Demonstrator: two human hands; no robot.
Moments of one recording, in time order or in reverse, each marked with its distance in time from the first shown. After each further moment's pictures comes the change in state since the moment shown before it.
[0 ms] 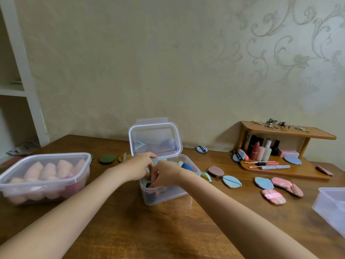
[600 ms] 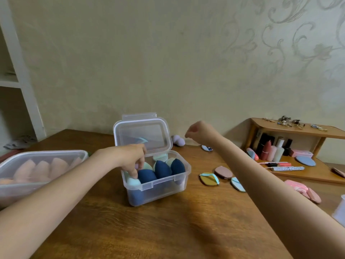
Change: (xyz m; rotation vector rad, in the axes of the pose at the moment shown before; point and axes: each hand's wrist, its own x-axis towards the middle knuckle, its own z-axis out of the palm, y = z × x) left_hand 0.010 -0.030 -0.029 0.235 -0.229 0.009; right_hand 0.025 0.081 -0.081 0.161 0.477 0.267
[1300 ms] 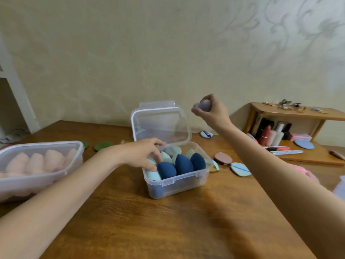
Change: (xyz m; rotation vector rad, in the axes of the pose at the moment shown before) left_hand 0.012 0.018 0.015 -0.182 0.030 0.193; right_hand 0.005 0.027 0.003 0.422 0.371 -0.041
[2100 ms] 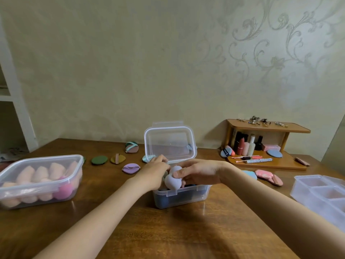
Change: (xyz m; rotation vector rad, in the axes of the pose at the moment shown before) left_hand -0.001 0.081 0.033 0.006 0.252 -0.118; right_hand -0.110 -0.019 -0.040 0.346 -1.159 0.344
